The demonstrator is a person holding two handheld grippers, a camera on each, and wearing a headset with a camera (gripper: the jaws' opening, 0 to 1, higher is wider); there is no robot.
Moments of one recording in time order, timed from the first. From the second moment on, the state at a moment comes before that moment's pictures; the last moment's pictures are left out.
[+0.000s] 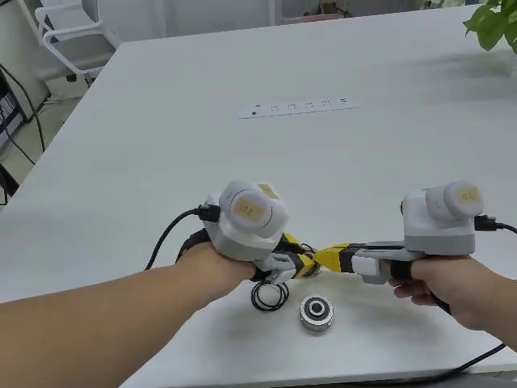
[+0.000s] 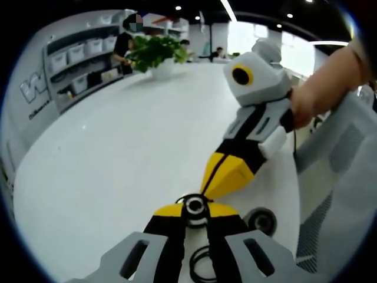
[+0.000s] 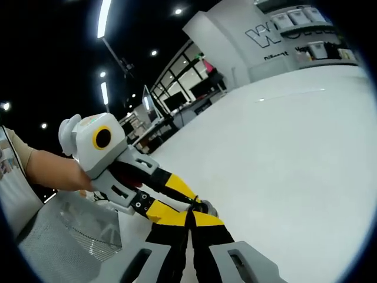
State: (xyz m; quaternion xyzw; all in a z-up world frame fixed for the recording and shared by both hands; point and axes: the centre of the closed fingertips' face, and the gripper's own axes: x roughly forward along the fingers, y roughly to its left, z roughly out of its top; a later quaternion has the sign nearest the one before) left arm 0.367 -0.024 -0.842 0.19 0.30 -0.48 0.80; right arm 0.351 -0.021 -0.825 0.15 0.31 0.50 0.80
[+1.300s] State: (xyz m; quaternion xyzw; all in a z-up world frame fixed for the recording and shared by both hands) left arm 0.337 0.011 -0.786 0.15 0.26 -0.50 0.81; right arm 0.351 -0.016 -0.807 0.16 0.29 0.51 0.79
